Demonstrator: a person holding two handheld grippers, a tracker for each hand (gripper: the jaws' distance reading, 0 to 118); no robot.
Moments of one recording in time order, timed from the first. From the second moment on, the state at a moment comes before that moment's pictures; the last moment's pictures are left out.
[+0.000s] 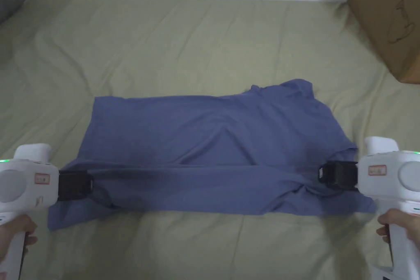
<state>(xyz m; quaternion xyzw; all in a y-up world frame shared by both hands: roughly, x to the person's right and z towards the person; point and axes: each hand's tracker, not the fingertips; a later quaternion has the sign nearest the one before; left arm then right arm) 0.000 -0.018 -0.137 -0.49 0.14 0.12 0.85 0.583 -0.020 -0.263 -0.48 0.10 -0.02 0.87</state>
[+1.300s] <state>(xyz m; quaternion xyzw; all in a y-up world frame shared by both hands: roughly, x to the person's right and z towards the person) 0.035 -0.026 -0.095 -0.50 0.13 0.08 0.85 0.587 -0.026 -0.175 -0.45 0.16 -0.02 0.88</state>
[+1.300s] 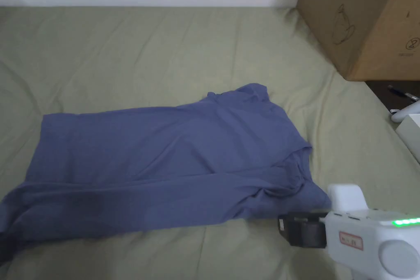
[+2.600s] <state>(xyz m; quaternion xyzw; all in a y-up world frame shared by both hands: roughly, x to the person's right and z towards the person) 0.031 -0.010 -0.002 -0.51 0.11 0.08 0.85 0.631 -0.012 -0.097 -0.51 0.10 -0.06 0.85</state>
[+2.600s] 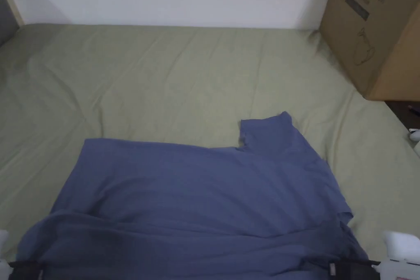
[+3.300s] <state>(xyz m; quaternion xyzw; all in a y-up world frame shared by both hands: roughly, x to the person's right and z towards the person) 0.062 0.042 -0.150 -0.39 0.07 0.13 0.91 0.585 0.003 -0.309 -0.45 0.09 -0.01 0.89</state>
